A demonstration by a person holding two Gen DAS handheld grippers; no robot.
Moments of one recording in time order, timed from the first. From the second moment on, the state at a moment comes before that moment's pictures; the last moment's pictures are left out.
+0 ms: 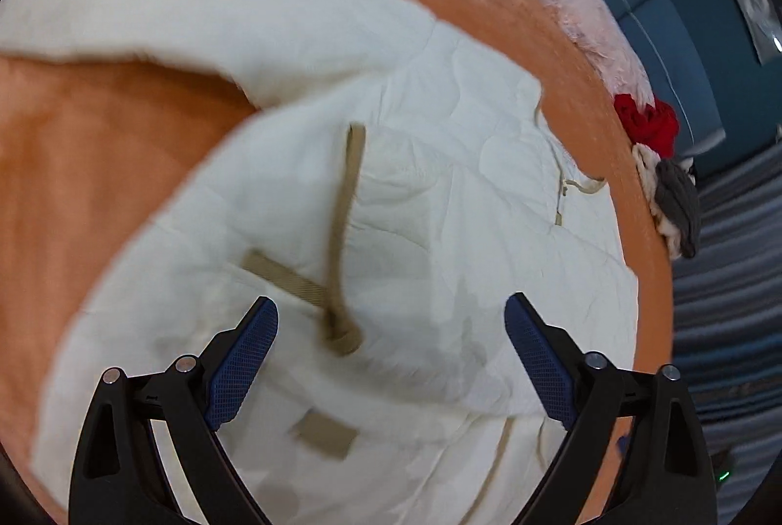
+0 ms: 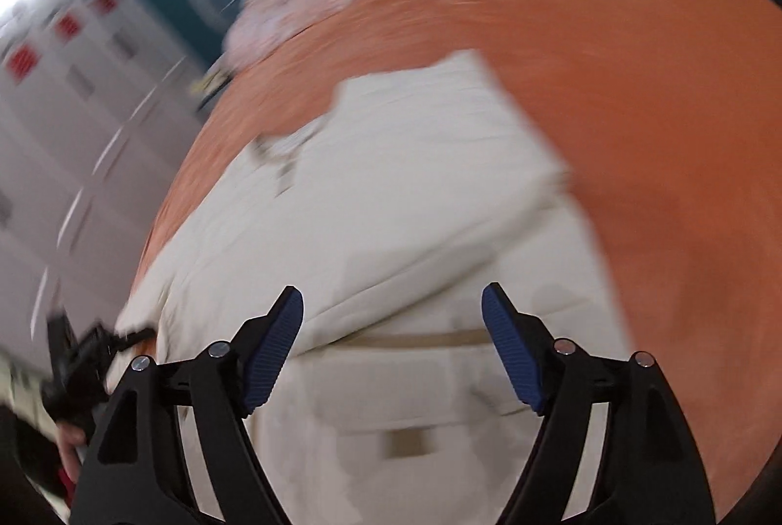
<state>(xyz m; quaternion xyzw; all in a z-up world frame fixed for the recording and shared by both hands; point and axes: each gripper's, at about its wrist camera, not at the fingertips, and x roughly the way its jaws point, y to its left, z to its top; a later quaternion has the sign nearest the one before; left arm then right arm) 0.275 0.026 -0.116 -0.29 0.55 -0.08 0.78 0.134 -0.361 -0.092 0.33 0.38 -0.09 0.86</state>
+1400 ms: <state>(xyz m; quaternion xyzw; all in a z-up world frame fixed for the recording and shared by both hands) 0.277 -0.016 -0.148 -0.03 0.42 -0.04 0.91 0.187 -0.300 -0.076 0.14 0.35 -0.12 0.92</state>
